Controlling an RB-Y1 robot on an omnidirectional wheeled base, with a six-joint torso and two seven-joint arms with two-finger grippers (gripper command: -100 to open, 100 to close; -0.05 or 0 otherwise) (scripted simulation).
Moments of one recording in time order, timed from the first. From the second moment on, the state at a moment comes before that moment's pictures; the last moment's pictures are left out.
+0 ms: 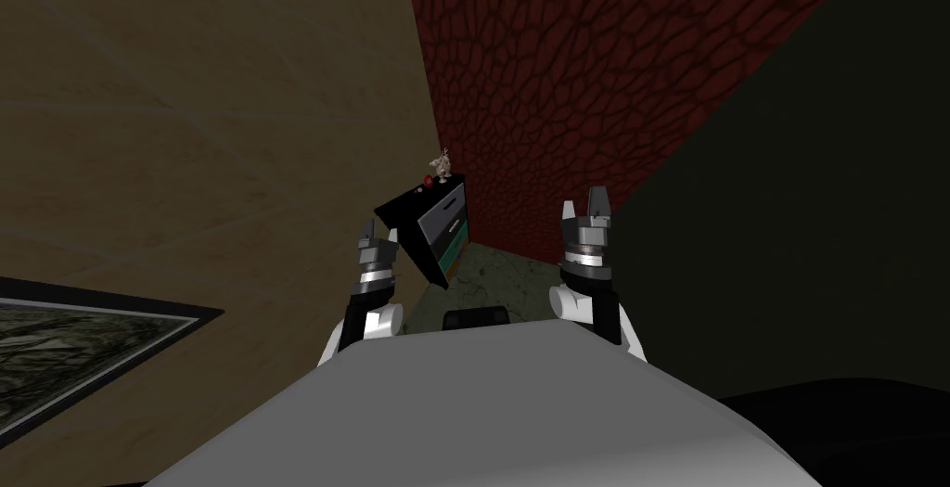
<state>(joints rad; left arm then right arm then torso) 0.51 0.02 0.00 -2.20 -0.05 -0.36 0.15 0.52 0.00 -0.07 -2.36 0.02 -0.49 0.12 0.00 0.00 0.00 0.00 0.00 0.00</state>
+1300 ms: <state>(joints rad) 0.48 0.09 0.00 -2.14 -0.05 -0.37 0.14 0.52 0.00 -0.07 -2.36 0.02 -0.49 0.12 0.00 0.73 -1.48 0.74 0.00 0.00</state>
